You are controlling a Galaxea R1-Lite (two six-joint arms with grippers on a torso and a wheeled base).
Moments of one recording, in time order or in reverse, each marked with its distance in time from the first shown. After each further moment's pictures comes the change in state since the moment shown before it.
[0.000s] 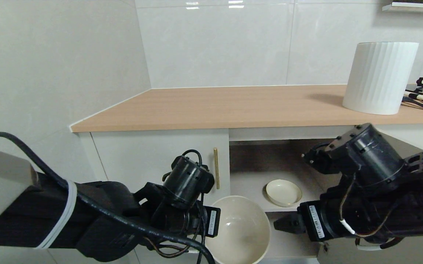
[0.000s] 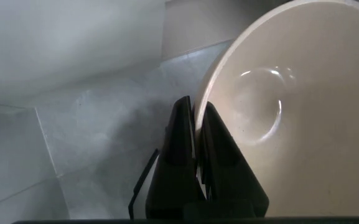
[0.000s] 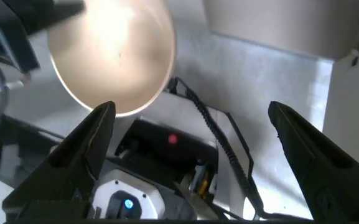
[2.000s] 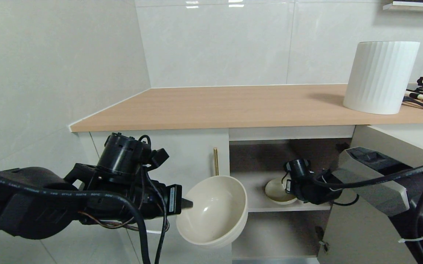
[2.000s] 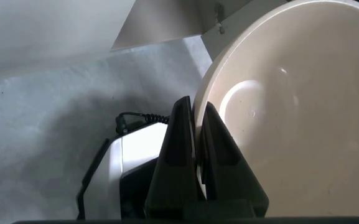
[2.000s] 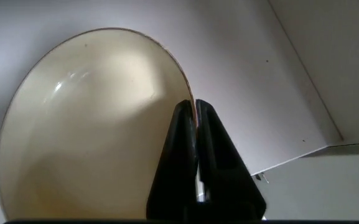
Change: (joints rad) left arm 0.280 -0.164 0.076 0.003 -0.439 -0.054; right arm -0.488 1.042 -0.440 -0.723 -0.437 -0.117
